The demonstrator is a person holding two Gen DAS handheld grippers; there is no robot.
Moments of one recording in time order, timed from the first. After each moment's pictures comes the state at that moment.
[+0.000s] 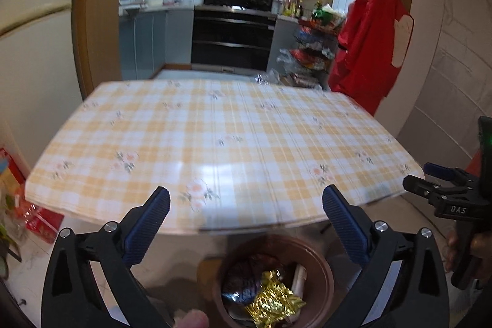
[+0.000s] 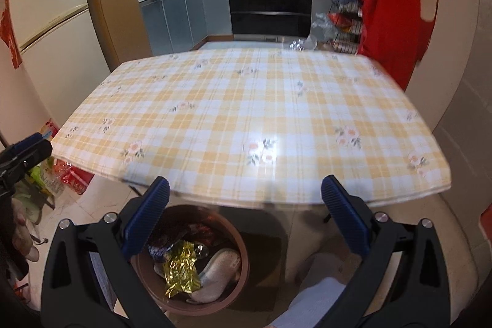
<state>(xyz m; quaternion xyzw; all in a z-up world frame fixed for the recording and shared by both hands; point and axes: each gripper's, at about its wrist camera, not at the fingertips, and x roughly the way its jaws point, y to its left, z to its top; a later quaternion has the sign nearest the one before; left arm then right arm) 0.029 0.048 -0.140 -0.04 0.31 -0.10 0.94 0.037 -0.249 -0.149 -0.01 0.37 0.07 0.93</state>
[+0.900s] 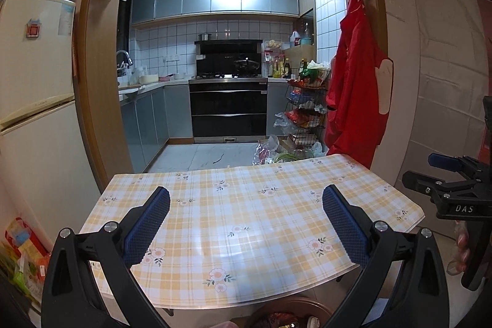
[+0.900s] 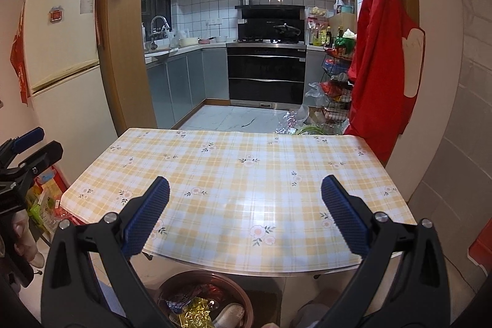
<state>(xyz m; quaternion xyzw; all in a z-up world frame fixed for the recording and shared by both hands) 0.010 0.035 -0.003 0.02 0.17 -0.10 0.98 0.019 -0.235 -0.015 -0.01 0.24 0.05 0.97</state>
